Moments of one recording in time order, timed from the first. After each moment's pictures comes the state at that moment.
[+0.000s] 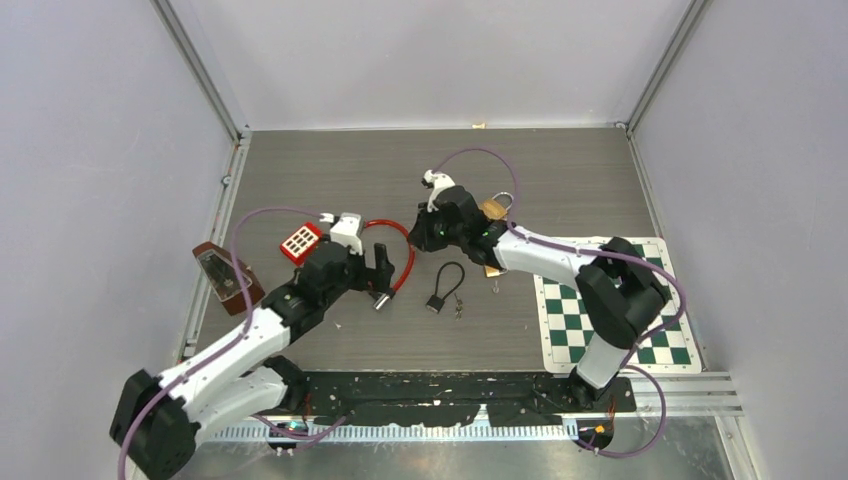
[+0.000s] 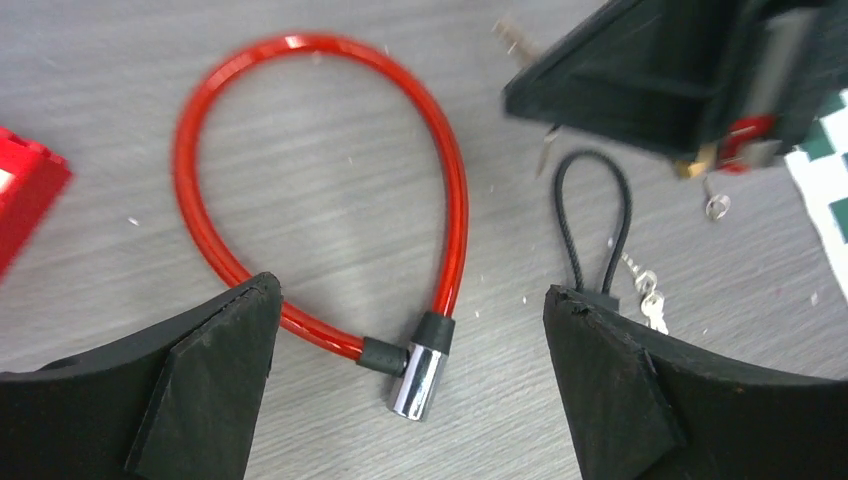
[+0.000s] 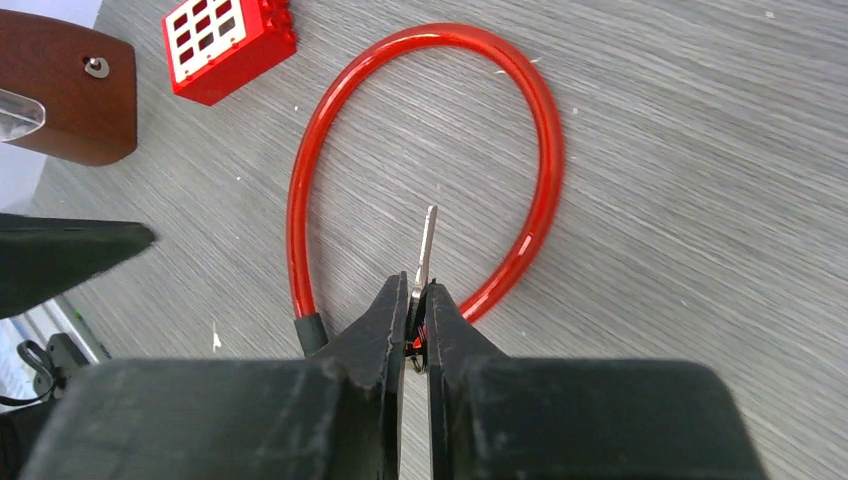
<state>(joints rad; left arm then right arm) -0.63 0.95 0.52 -0.09 -0.15 -0.34 0.76 1.69 1.08 0.07 -0.08 0.45</state>
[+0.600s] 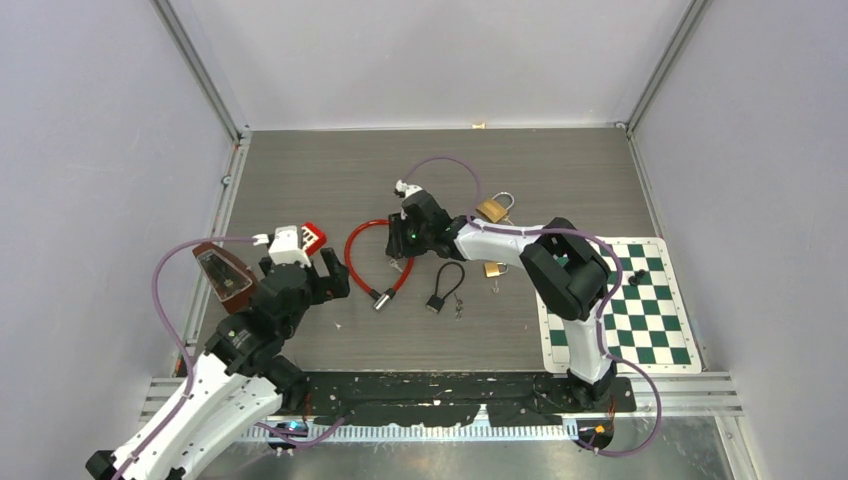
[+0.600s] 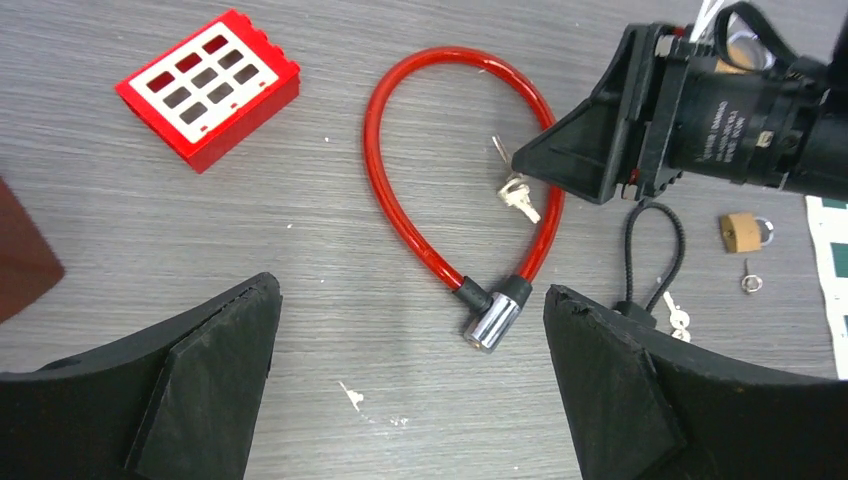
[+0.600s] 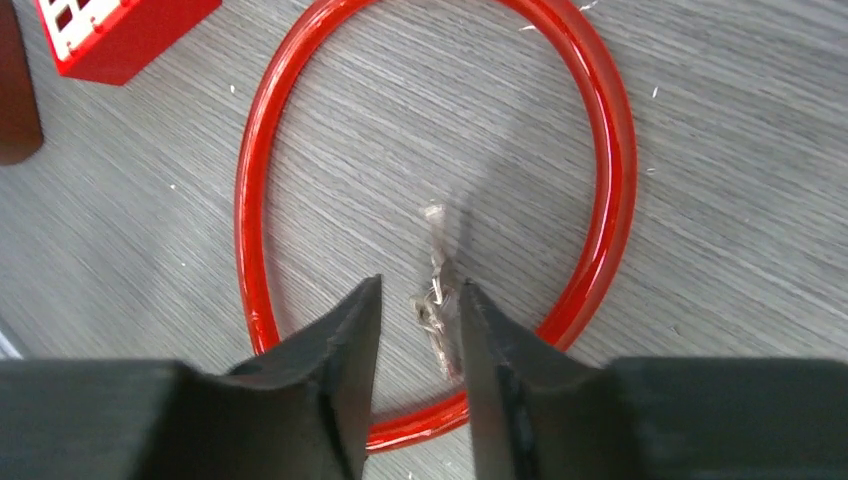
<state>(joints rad) -0.63 0.52 0.58 -0.55 -0.45 -0.51 0.81 2.02 1.32 0.00 -0.10 0.52</state>
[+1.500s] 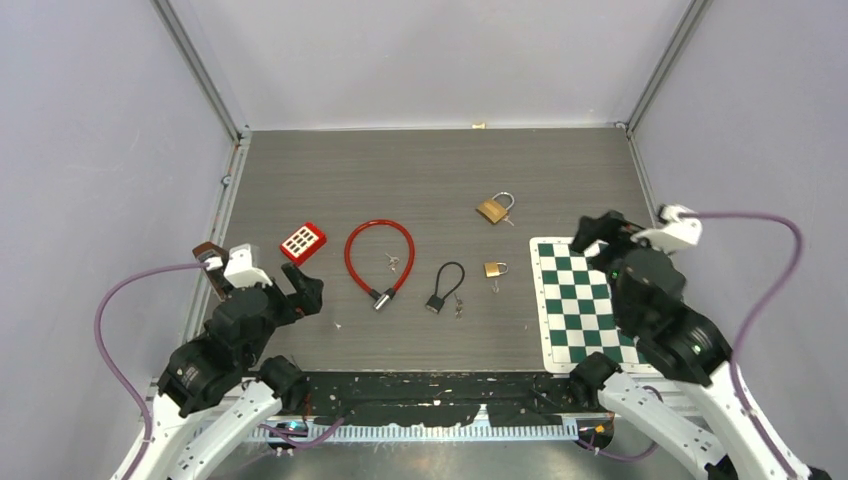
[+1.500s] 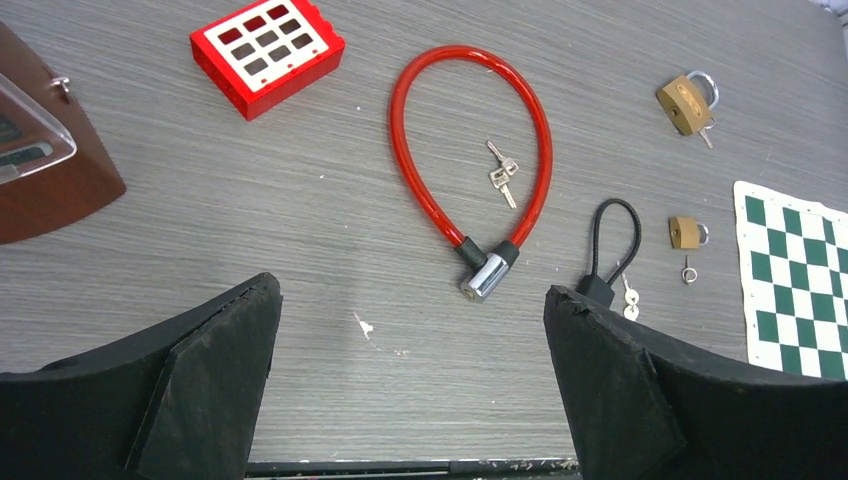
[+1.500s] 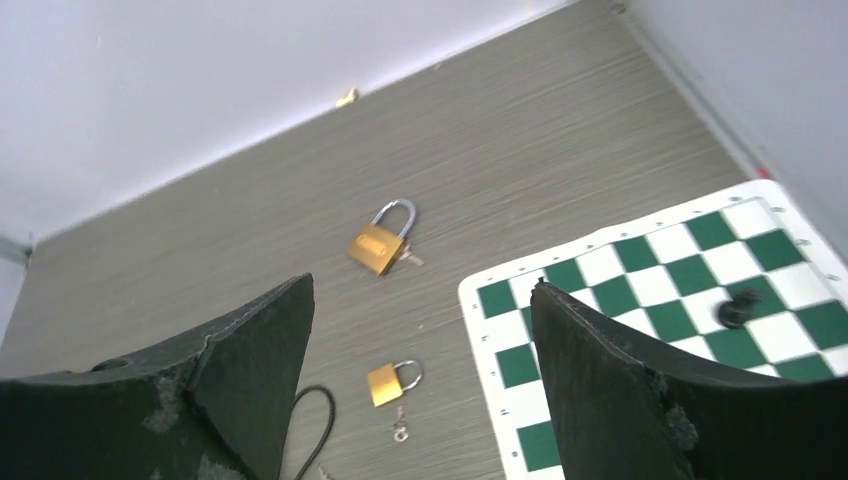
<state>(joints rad) -0.63 0.33 0.78 -0.94 -0.47 -0.66 0.62 0.61 0.96 -0.61 0.75 0.52</state>
